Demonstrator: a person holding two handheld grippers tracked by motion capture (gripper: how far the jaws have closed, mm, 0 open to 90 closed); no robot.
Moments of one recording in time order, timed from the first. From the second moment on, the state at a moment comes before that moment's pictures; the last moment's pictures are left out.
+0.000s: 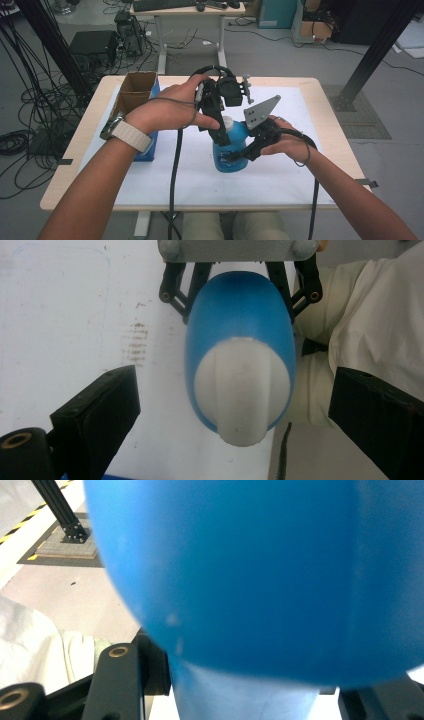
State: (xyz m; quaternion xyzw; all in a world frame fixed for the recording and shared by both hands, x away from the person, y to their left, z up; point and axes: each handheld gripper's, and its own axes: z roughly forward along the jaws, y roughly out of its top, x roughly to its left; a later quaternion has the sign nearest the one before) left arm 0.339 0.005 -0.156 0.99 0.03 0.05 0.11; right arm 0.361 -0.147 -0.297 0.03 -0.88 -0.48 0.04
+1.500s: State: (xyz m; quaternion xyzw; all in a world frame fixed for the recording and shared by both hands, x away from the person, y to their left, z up) left arm 0.344 -0.010 -0.181 0.99 0.02 0.03 0.10; right arm 0.357 -0.147 -0.290 0.04 -0.88 -0.47 0.02
